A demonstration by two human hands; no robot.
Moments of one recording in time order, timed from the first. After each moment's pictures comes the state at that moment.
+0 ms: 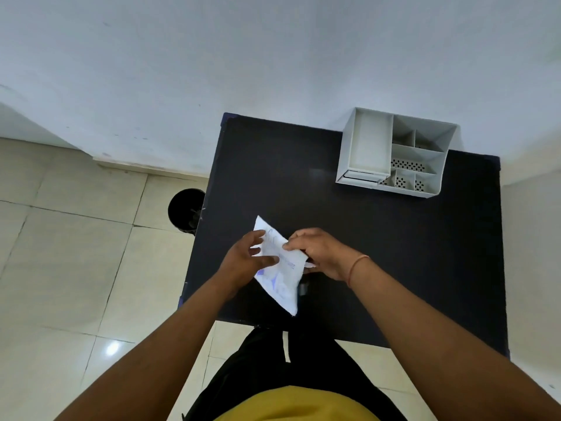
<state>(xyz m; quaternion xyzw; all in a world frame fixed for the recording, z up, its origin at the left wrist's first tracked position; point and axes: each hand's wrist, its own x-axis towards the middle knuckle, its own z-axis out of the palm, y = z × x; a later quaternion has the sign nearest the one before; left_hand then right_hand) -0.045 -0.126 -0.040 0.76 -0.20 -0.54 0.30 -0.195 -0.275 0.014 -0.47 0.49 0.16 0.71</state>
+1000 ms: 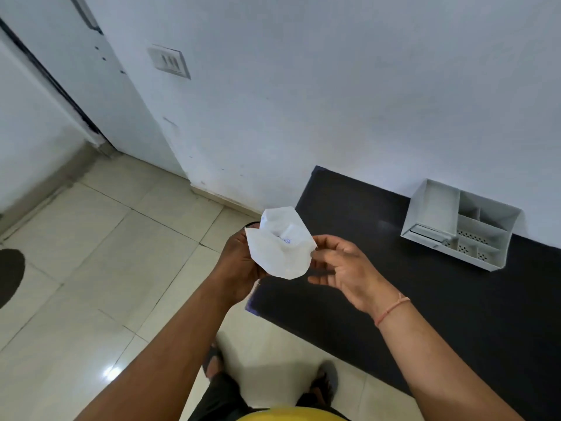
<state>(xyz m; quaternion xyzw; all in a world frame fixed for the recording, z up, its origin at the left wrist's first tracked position) 0.009 0.021 0.128 0.63 -0.07 -0.42 0.64 -0.143 -0.144 0.141 -0.56 0.35 0.01 0.75</state>
